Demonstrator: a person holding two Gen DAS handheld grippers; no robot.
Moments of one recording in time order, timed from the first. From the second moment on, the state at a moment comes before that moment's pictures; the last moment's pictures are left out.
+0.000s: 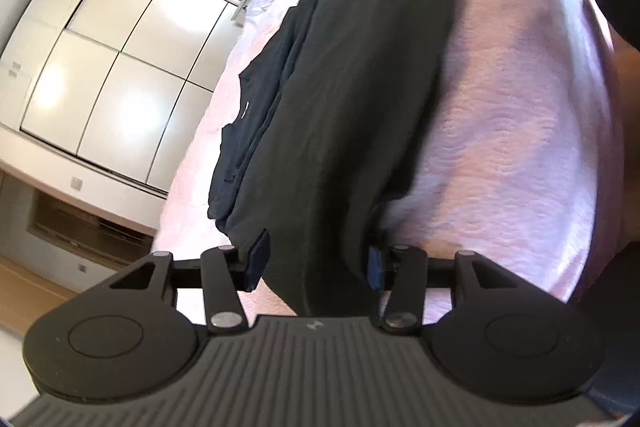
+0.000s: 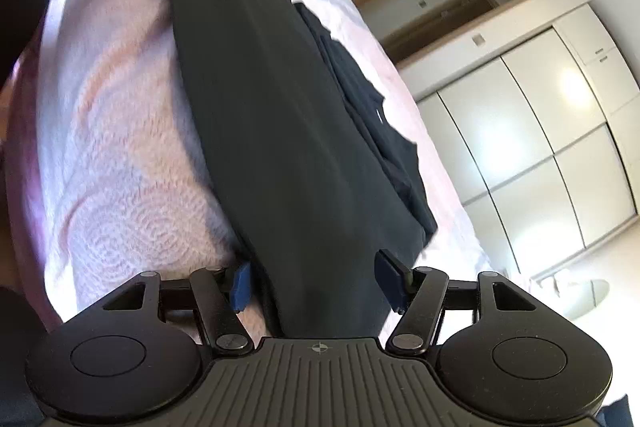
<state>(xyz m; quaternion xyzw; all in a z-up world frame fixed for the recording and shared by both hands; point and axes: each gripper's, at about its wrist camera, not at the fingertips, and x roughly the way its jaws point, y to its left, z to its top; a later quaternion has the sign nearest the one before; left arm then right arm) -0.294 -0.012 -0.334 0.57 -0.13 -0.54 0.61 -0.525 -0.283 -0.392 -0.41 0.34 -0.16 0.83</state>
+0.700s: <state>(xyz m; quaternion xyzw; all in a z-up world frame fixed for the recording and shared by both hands) -0.302 -0.032 -0.332 0.60 -0.17 -0.46 0.64 -0.511 -0.303 -0.406 -0.48 0.36 -0.18 0.78</state>
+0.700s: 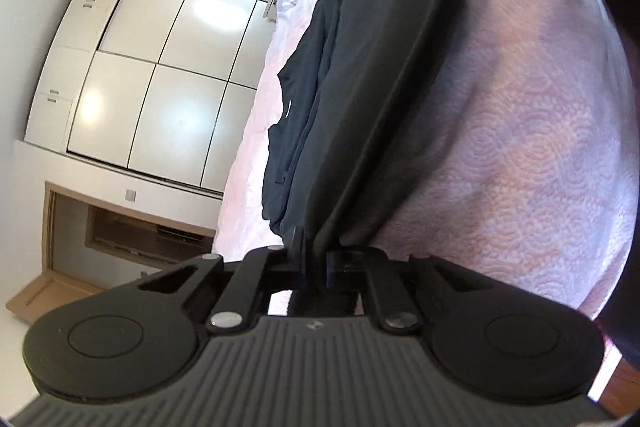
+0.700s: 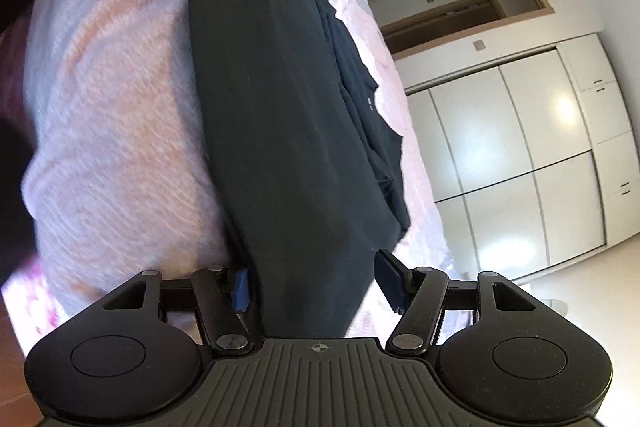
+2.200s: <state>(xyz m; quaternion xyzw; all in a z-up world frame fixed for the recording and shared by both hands) -0.326 0.067 -0.121 0.52 -0.15 -0.54 0.64 -0.611 -0.225 -0.193 -0.44 0.29 -0.18 0.83</state>
